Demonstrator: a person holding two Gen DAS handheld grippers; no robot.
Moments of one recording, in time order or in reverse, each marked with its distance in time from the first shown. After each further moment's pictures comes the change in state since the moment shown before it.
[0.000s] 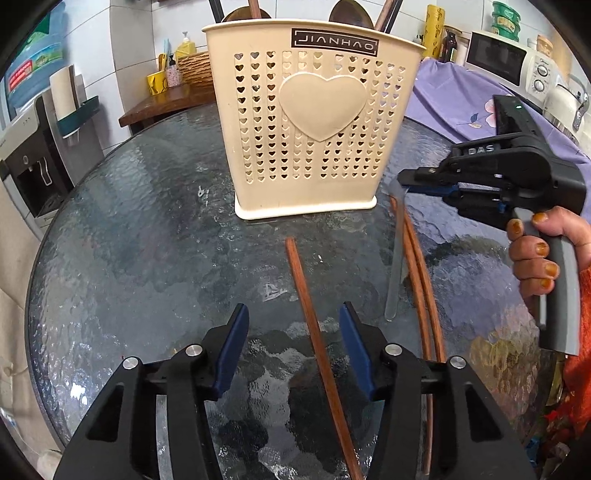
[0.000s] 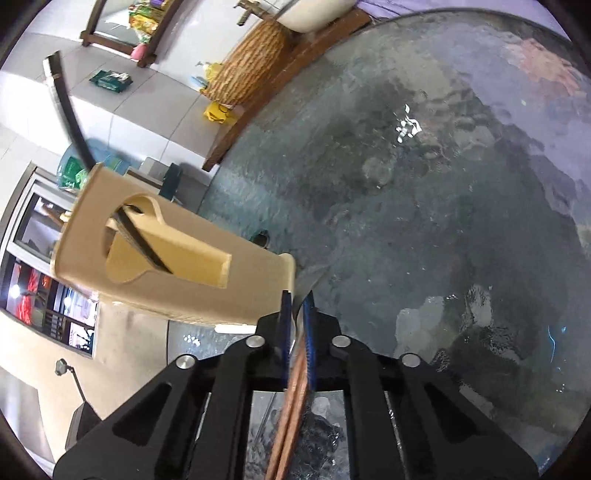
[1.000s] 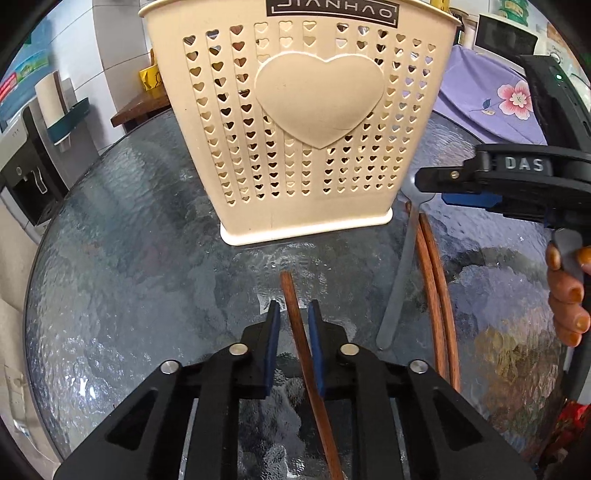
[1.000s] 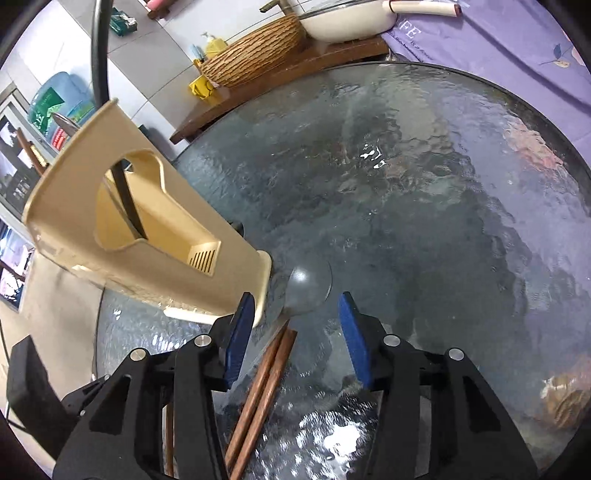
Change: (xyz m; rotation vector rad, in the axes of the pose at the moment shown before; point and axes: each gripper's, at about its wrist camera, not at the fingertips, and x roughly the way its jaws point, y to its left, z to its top) left arm 0.031 -0.009 0.031 0.028 0.062 0.042; right arm 0.003 0.031 0.008 -0.233 -0.006 -0.305
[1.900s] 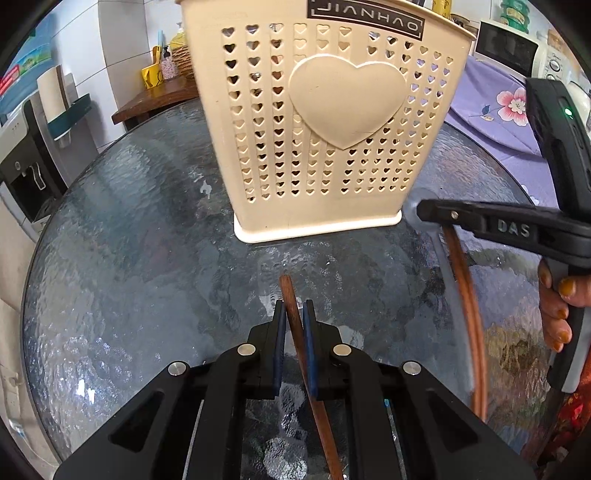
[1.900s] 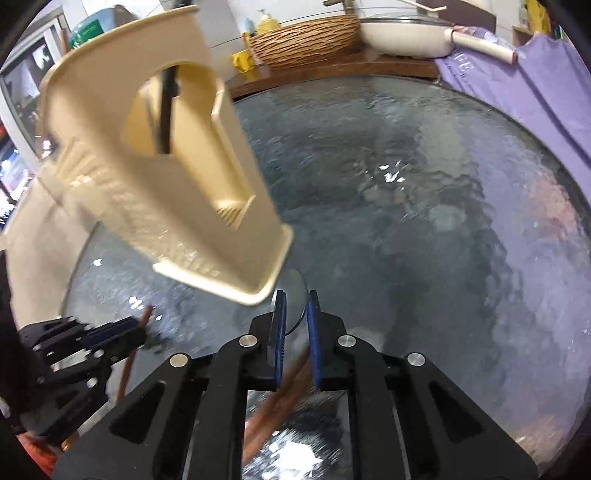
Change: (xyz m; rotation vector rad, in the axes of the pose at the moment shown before) left arm 0.001 0.021 -0.003 -0.017 -0.010 -0.024; right arm 0.009 0.022 -0.031 -0.258 0.020 0.011
